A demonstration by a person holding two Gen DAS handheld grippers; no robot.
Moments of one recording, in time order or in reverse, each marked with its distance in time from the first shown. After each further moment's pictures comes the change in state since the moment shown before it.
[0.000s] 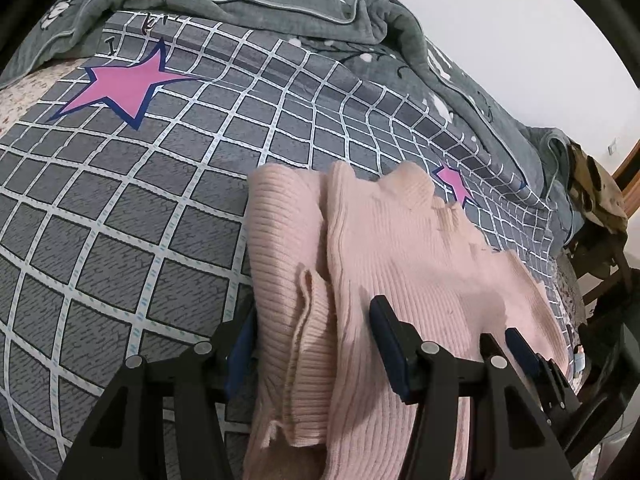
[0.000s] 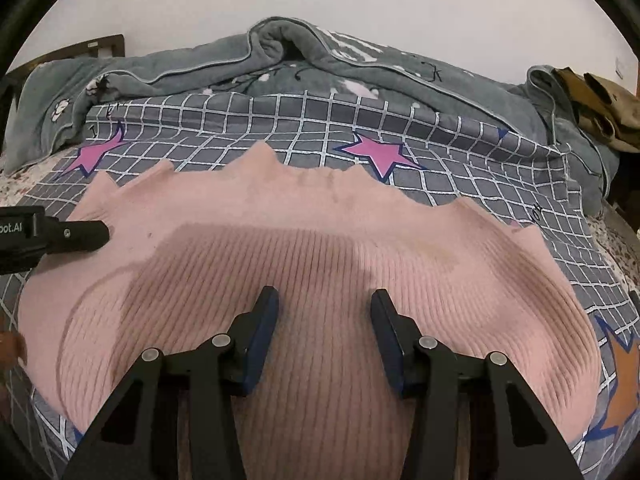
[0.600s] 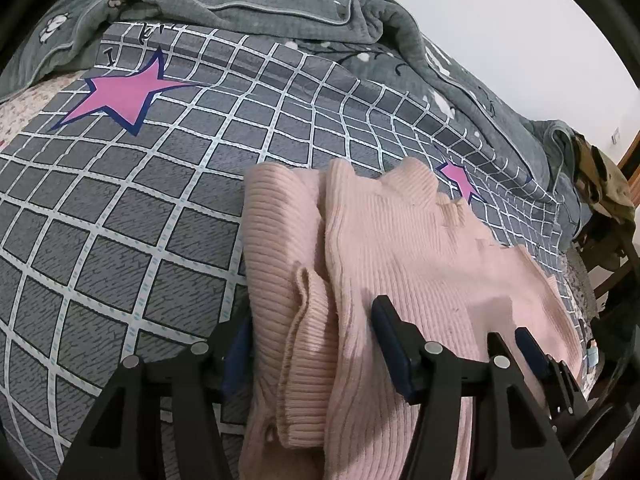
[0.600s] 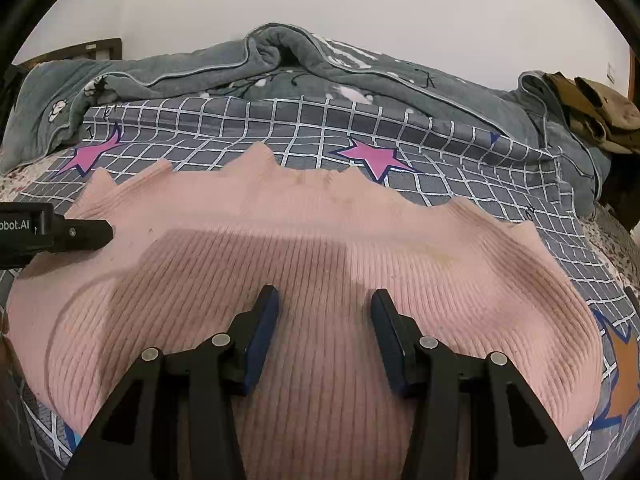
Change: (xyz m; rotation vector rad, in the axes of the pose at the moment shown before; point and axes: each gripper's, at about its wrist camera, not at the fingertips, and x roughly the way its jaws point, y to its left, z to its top) left arm 0.003 -0.006 -0.005 0.034 -0.023 0.035; right arm -0.003 0.007 -0.008 0.006 -0.037 -0.041
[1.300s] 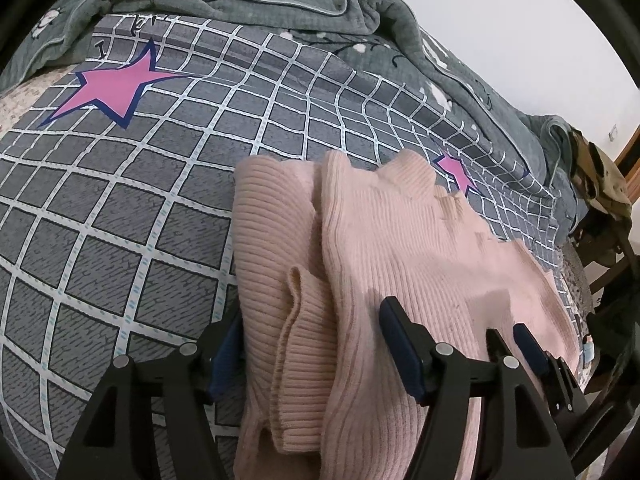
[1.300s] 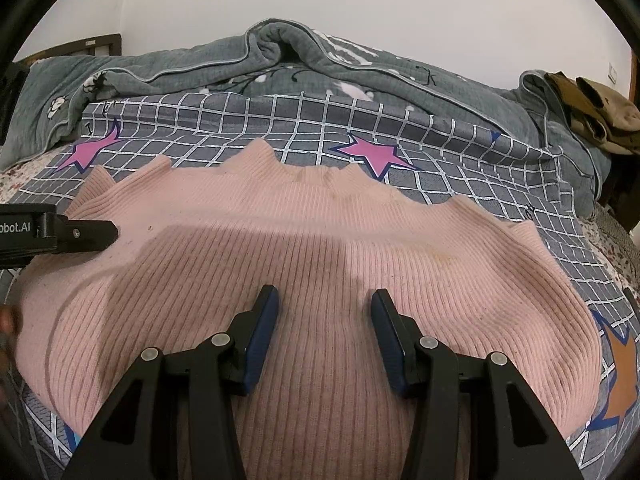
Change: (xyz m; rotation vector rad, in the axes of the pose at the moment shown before) left arm 0.006 0.001 0.002 0.005 0.032 -0.027; right arm 0.001 0.001 0.001 -0.004 0.014 -0.004
